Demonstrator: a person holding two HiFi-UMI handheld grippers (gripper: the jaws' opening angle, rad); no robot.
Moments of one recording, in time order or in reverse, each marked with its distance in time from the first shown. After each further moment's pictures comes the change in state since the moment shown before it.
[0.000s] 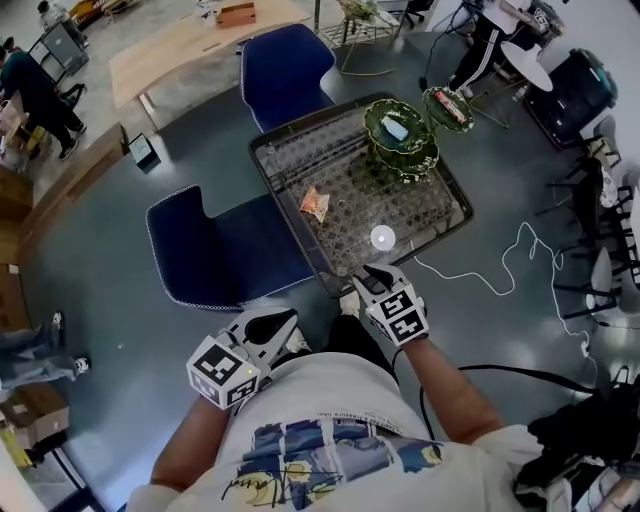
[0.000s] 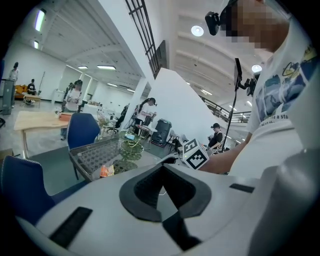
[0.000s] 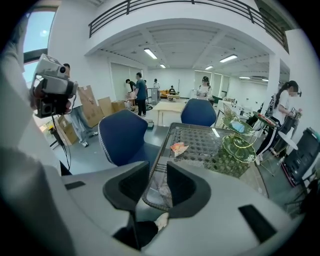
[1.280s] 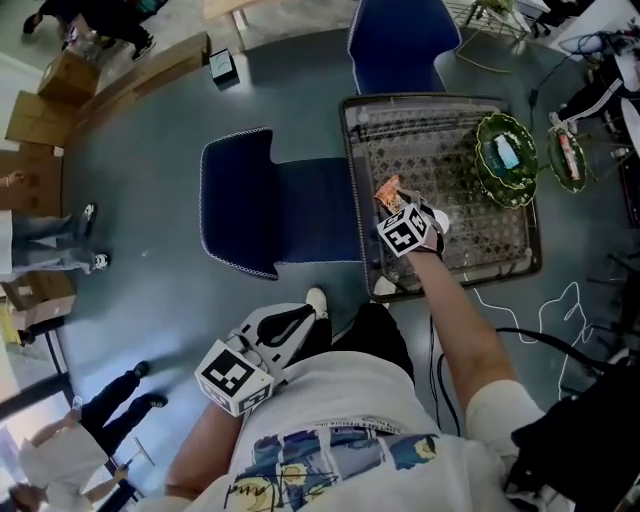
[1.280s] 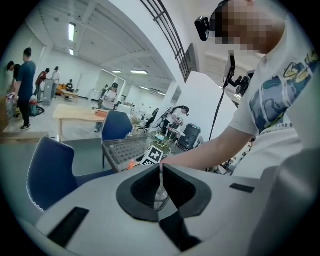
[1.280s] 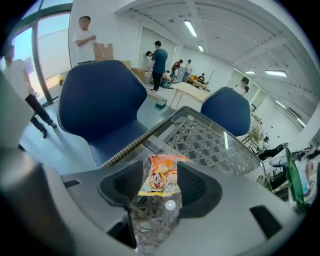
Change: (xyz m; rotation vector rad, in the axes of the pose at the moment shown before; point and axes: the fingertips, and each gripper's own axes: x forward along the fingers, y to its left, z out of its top) left arm -0.016 0.067 -0.004 -0.197 -0.041 0.320; right arm 0.283 -0.082 0.031 -0.418 0.254 0.069
